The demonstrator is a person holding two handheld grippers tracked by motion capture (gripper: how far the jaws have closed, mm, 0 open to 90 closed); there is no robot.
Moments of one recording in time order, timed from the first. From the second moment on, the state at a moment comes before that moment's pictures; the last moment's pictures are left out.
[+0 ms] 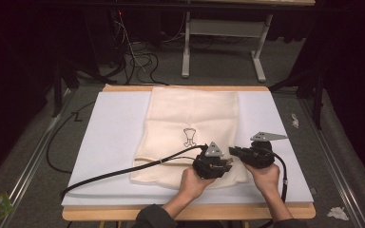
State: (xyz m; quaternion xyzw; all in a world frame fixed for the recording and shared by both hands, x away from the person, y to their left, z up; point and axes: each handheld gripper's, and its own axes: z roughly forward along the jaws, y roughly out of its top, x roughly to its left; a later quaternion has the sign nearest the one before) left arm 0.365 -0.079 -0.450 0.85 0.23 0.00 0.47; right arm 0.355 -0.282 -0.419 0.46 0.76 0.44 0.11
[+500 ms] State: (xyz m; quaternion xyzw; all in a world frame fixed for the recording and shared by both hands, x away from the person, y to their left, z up) left arm 0.366 -0.078 -0.451 0.85 0.22 0.00 0.47; right arm 0.356 -0.282 -0.420 0.45 0.77 0.44 0.11
